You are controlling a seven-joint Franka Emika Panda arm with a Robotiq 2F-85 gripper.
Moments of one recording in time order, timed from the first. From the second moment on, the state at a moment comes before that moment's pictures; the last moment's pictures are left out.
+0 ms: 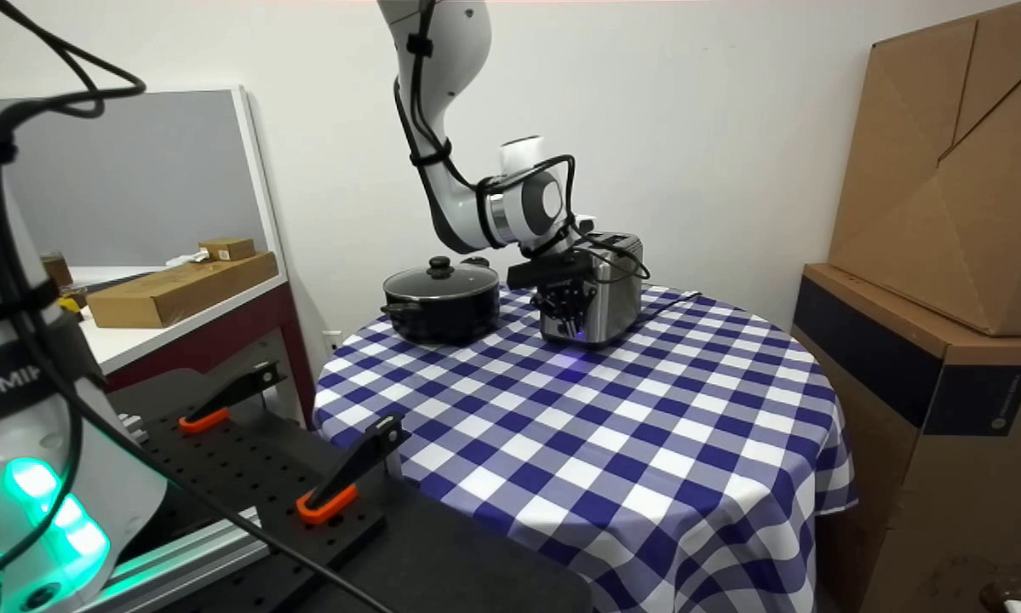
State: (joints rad) arm 0.07 0.95 -0.15 -1.75 -0.25 2.94 -0.12
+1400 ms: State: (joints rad) arm 0.09 1.04 -0.17 -1.70 -0.25 2.94 -0.10
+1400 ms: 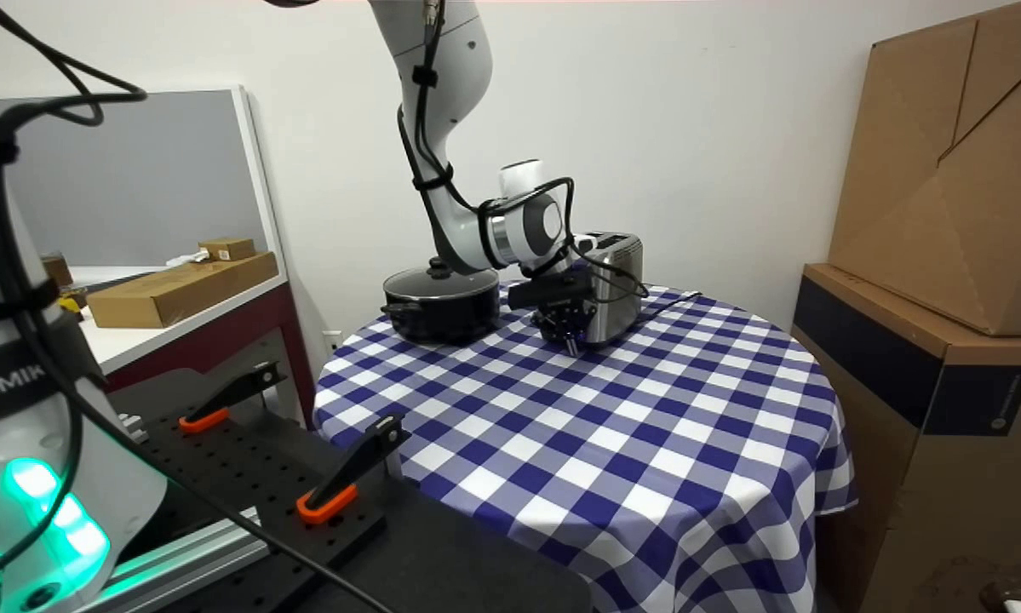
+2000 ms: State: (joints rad) arm 0.09 1.04 -0.17 -1.68 -0.25 2.94 -0.10
